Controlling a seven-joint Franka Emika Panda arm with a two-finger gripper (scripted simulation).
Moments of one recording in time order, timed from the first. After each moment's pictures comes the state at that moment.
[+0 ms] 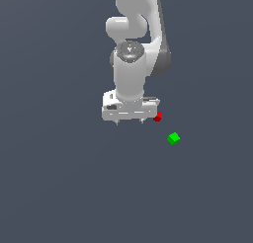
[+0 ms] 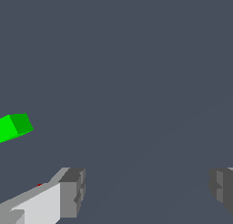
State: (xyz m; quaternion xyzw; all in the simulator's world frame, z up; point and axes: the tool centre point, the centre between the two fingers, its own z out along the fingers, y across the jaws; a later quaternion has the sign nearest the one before) arm -0.006 0.012 0.184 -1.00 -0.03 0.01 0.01
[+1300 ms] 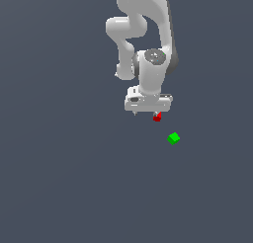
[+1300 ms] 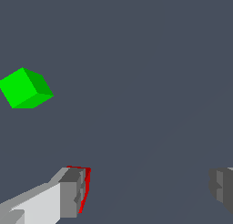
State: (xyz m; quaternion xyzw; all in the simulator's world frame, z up) arm -0.094 0.092 0.128 -1.00 0.02 0.00 0.00
